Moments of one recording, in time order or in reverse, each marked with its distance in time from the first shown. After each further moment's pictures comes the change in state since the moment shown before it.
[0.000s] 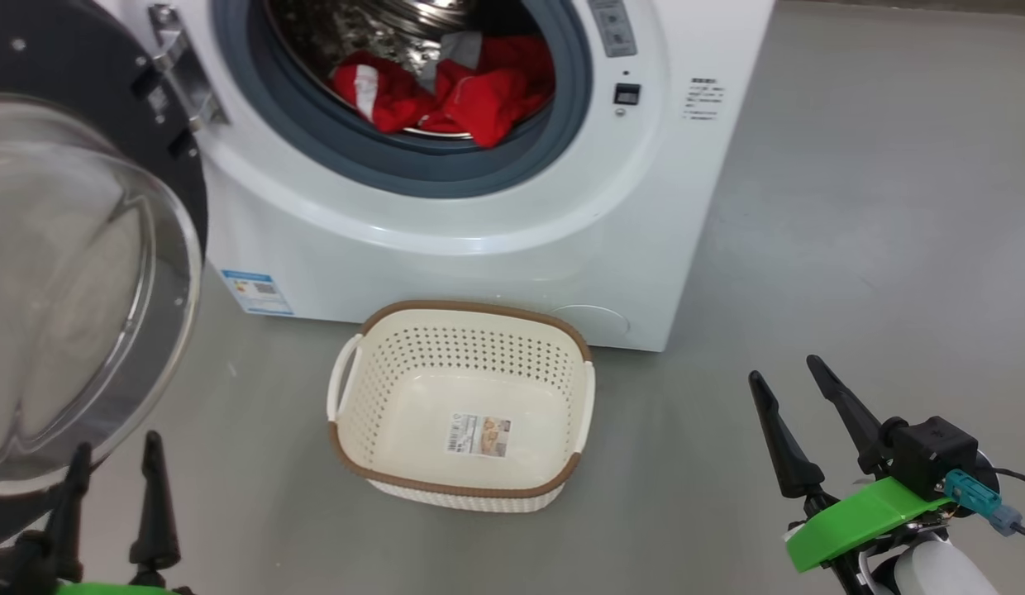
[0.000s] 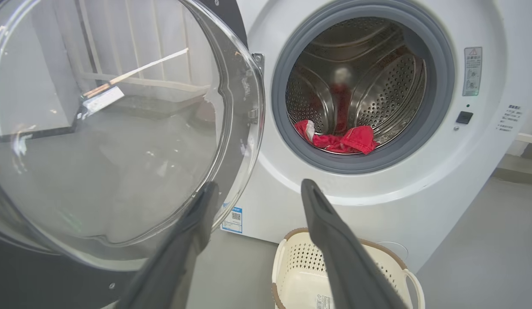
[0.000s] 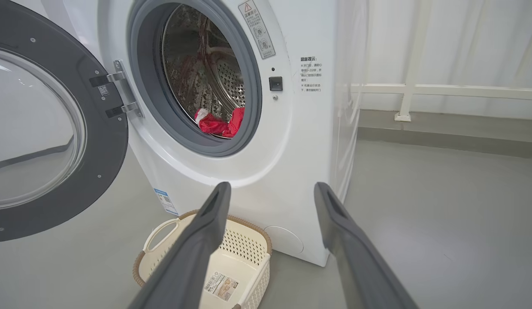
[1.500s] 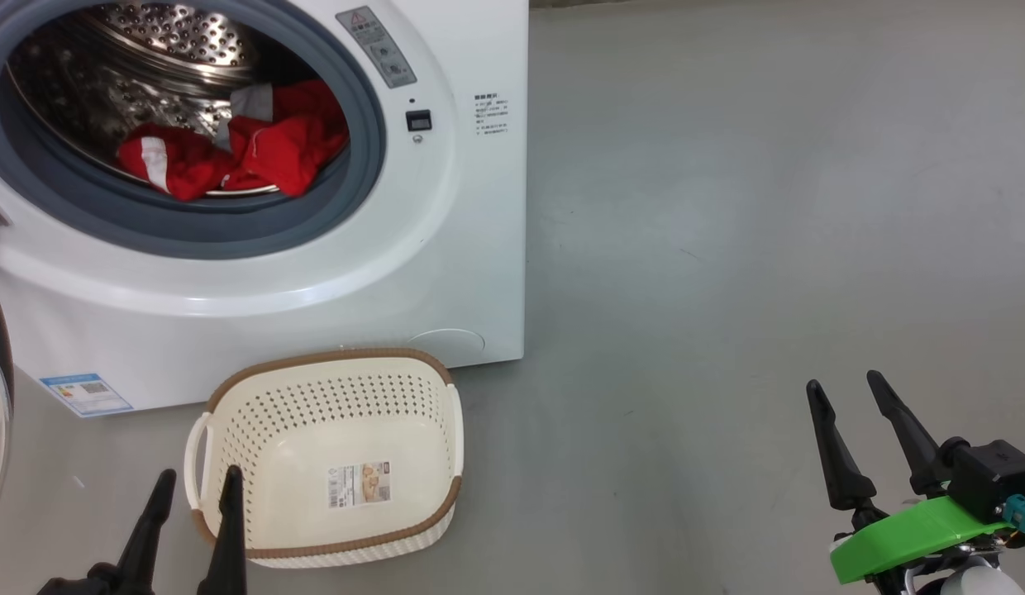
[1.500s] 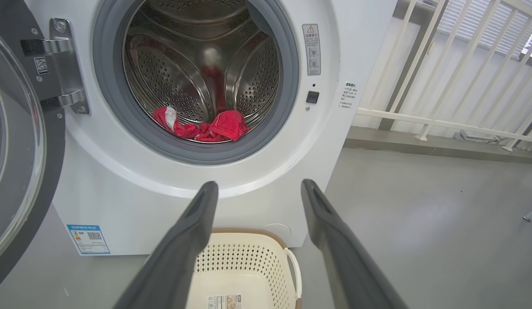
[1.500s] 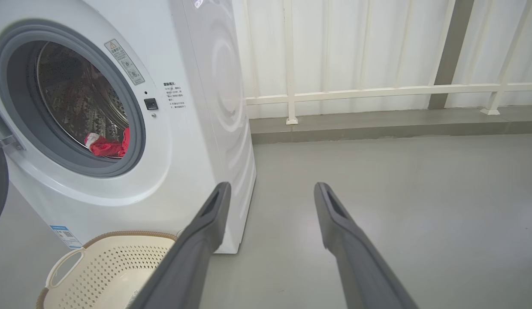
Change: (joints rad) left arm 0.114 0.013 -0.158 -0.113 -0.076 0.000 0.000; right arm 0.080 0.006 -0.123 -0.049 0.000 0.000 0.000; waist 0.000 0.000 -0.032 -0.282
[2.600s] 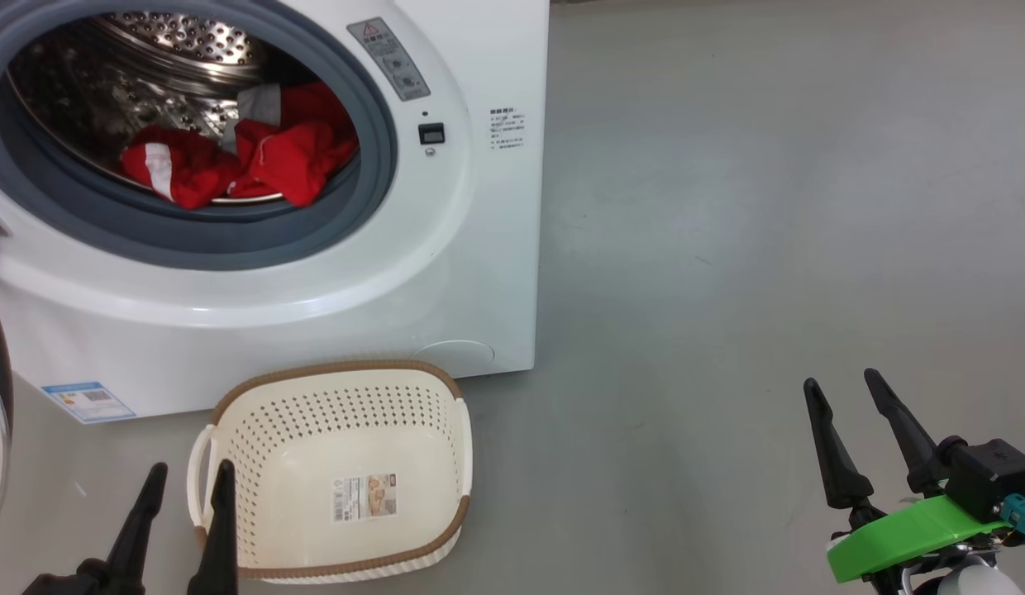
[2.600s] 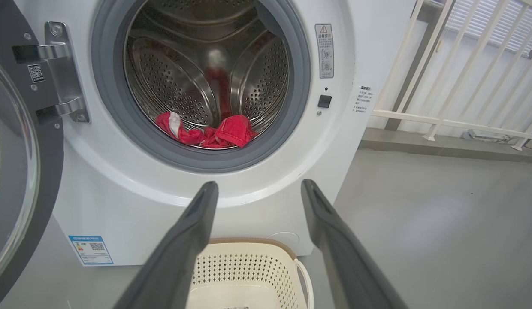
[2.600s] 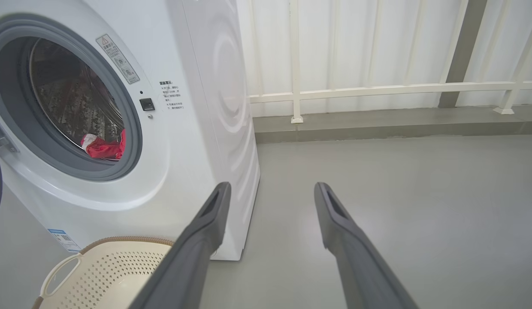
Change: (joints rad) left arm -0.004 0.021 0.000 -0.013 -0.008 0.000 0.000; right arm -0.001 0.005 0.001 -0.006 -0.003 0.000 0.000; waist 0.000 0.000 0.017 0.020
